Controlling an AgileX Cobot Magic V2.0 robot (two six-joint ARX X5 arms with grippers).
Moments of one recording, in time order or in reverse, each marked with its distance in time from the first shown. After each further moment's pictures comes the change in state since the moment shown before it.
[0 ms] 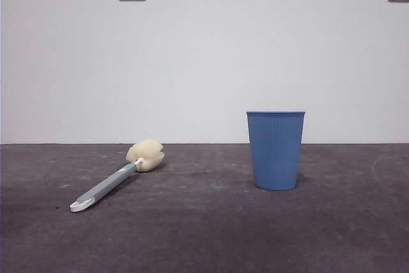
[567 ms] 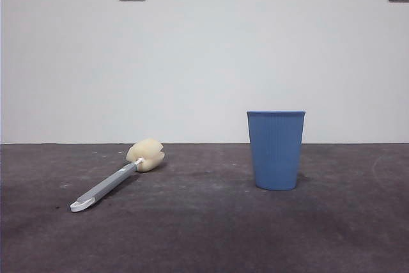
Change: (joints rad) left arm -0.006 0.148 0.000 0.043 -0.137 0.001; right arm 0.000 0.000 0.000 0.000 0.005 0.019
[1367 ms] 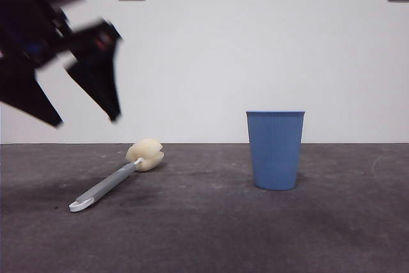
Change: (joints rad) left arm -0.494 0.705 0.004 0.587 -0.493 -0.235; right arm 0.000 0.022 0.000 0.000 0.000 0.014
